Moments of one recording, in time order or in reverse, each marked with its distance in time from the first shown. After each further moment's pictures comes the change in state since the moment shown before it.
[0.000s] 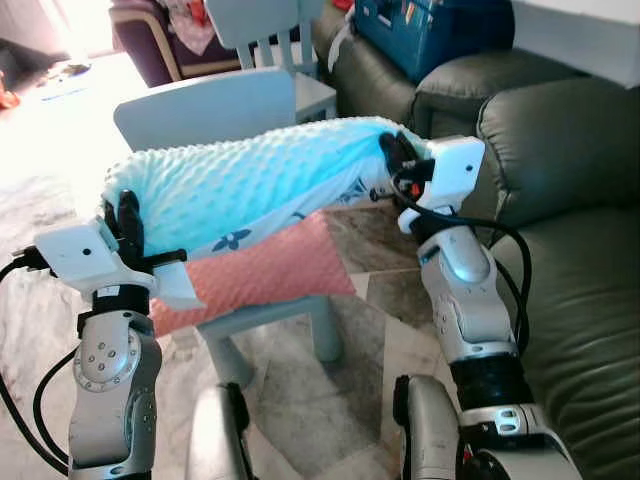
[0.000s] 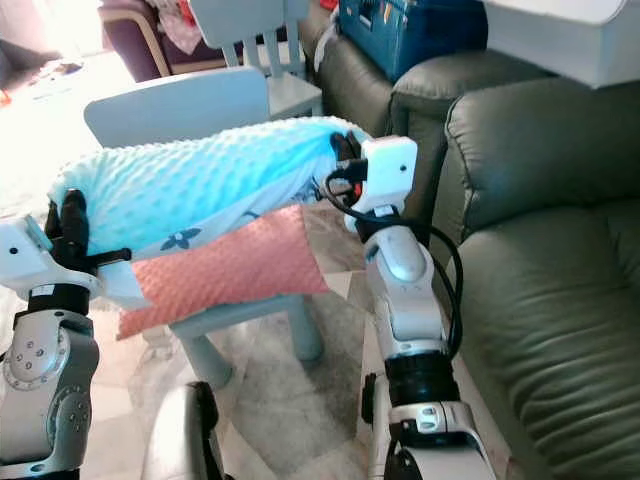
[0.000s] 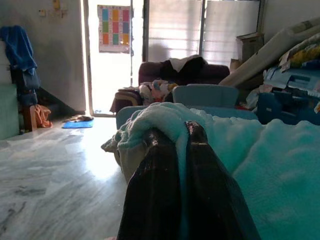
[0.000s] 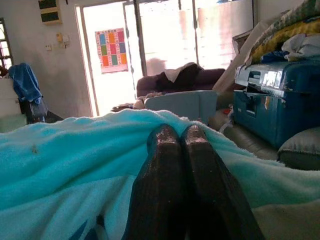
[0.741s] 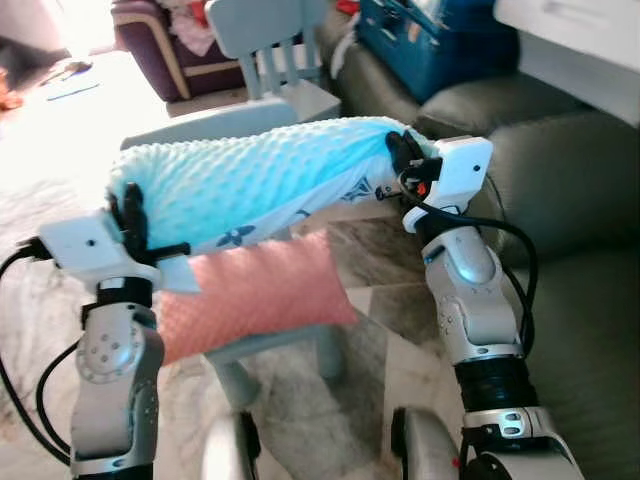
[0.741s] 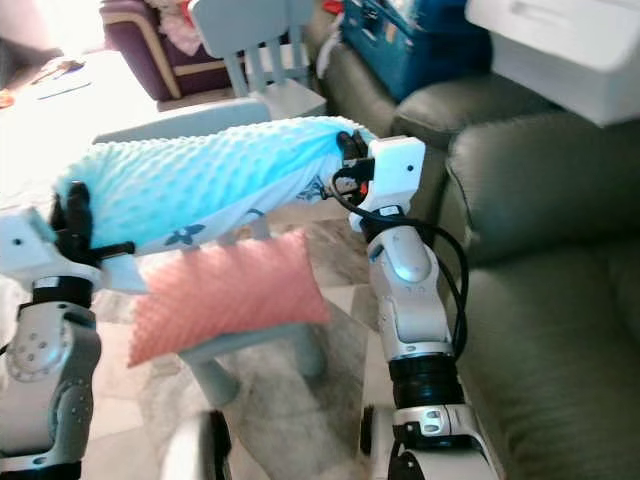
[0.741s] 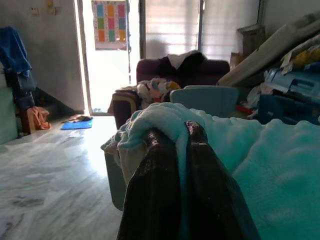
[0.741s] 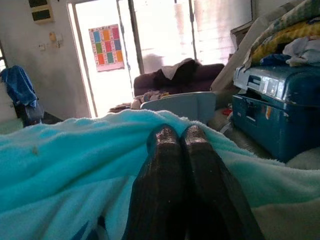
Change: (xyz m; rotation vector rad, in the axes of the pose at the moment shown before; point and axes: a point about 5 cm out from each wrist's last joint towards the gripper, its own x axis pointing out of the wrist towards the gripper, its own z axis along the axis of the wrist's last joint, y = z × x) left arm 0.005 -0.007 0.002 0.010 0.007 -0.027; right arm -0.001 -0.005 0.004 0.004 -0.005 -0.023
